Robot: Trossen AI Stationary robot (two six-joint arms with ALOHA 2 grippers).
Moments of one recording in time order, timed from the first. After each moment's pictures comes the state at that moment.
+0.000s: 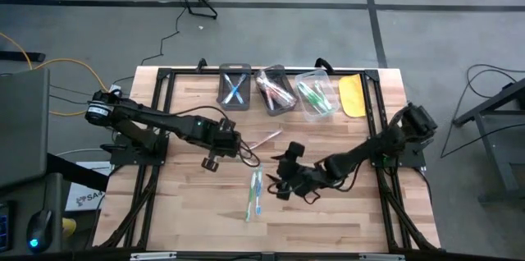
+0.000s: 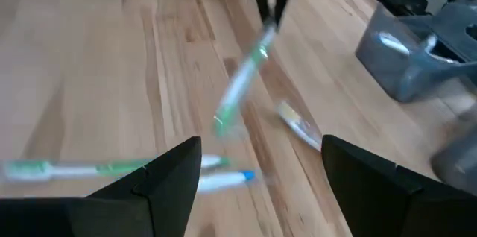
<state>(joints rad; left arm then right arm) -0.13 1.47 1.06 -0.84 -0.19 0.28 0.44 1.72 1.03 0.04 0.67 0.34</state>
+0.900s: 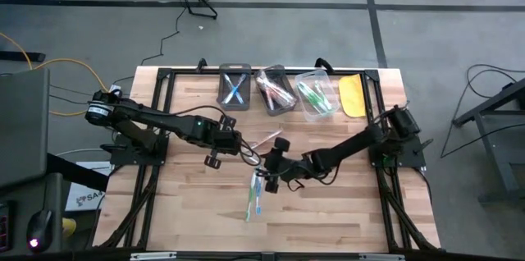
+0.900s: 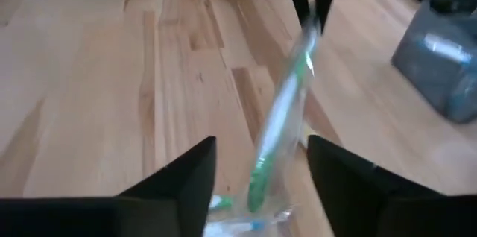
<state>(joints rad) -0.13 1.47 1.06 -0.81 -0.29 0.28 0.31 1.87 1.03 0.29 0.50 0.23</state>
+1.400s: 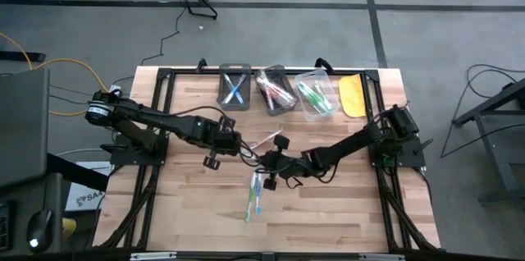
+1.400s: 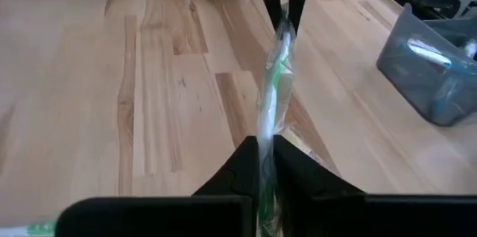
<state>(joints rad) -0.13 1.47 1.06 -0.82 -0.28 0.28 0.30 1.88 1.03 0.32 0.51 0.21</state>
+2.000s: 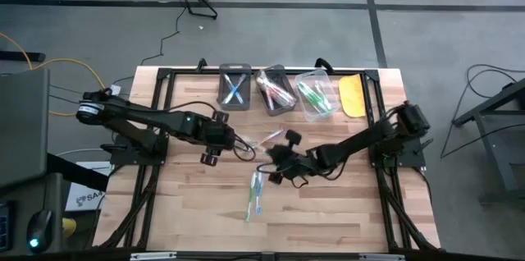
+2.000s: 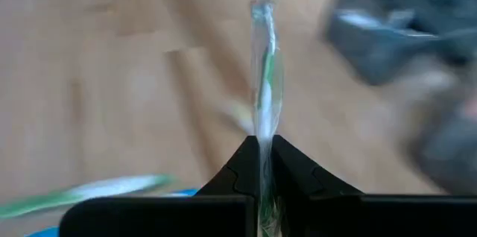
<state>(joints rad) -0.12 1.38 1.06 -0.87 -0.31 0.21 0.30 1.77 1.03 0.05 0.65 0.35</state>
